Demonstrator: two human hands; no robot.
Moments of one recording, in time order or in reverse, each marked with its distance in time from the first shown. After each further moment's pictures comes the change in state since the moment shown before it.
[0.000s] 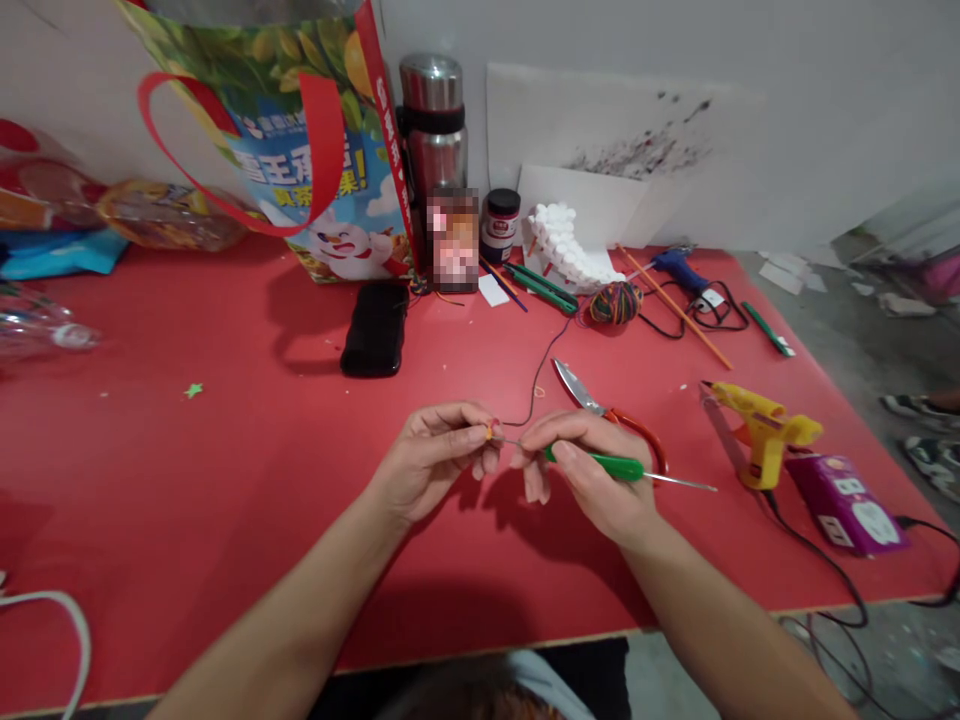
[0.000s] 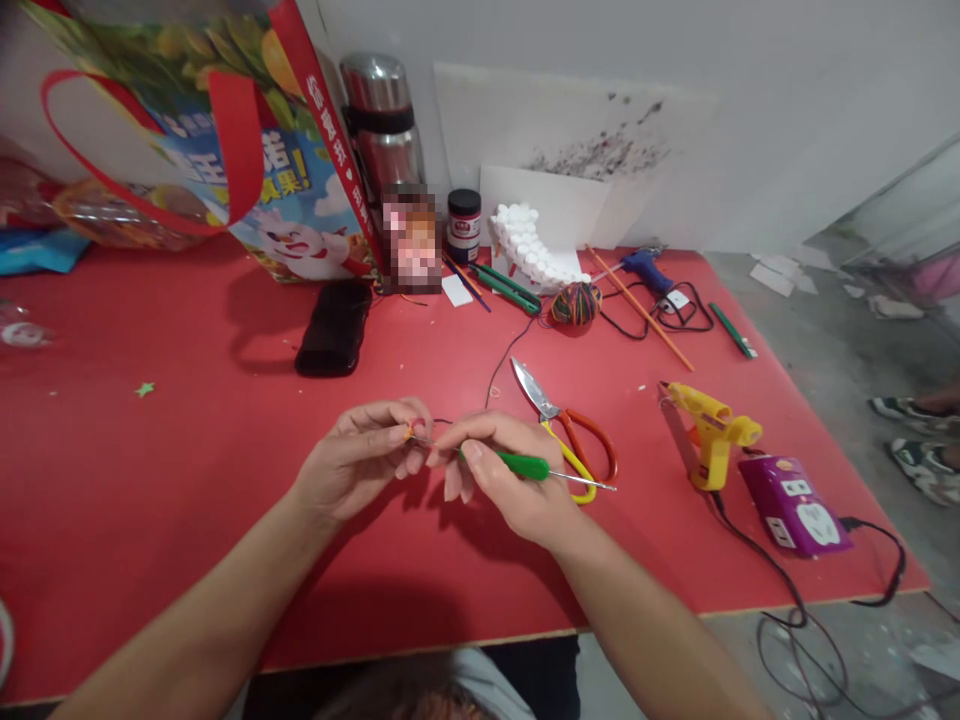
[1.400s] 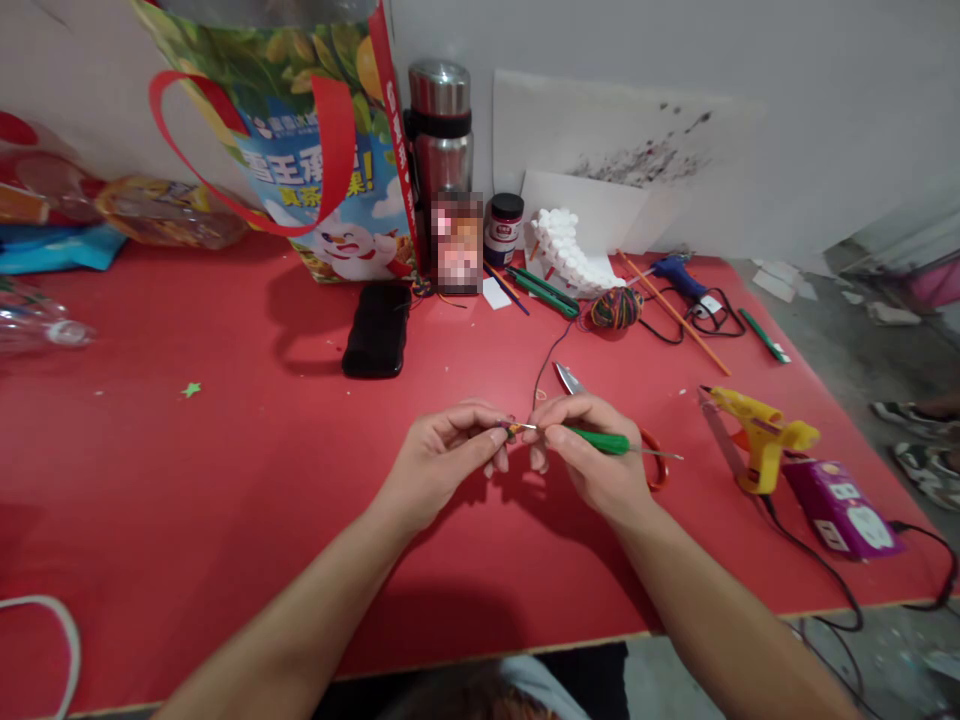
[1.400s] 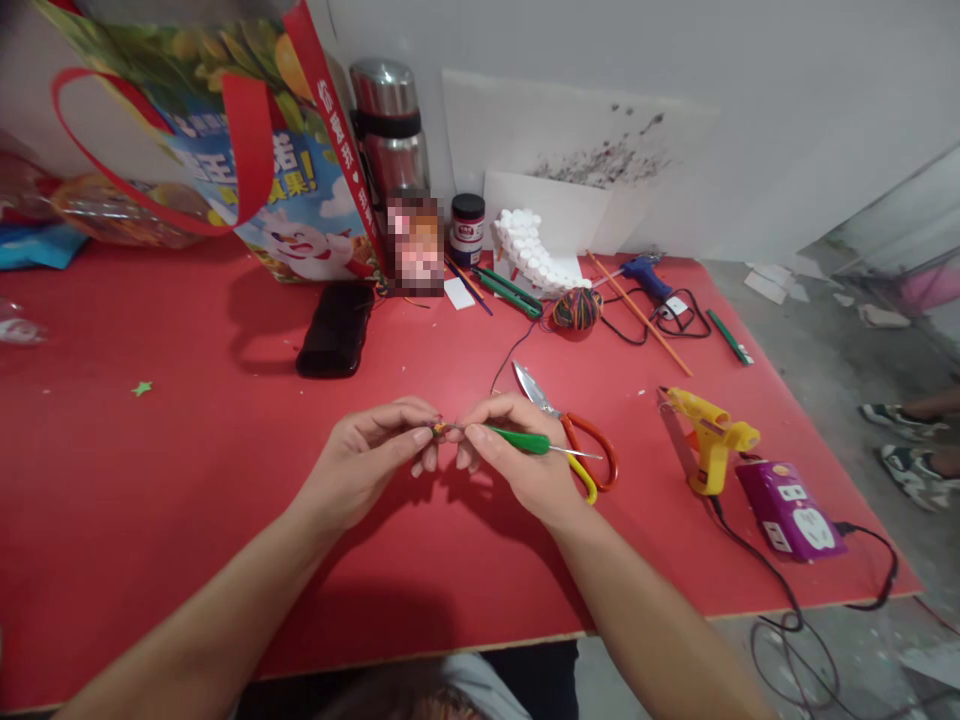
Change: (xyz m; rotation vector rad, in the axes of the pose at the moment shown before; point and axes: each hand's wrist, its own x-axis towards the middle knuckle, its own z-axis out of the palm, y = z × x) left_hand -0.004 -0.010 -0.001 0.340 0.032 0.174; right_hand 0.012 0.015 -0.011 0.026 0.103 0.032
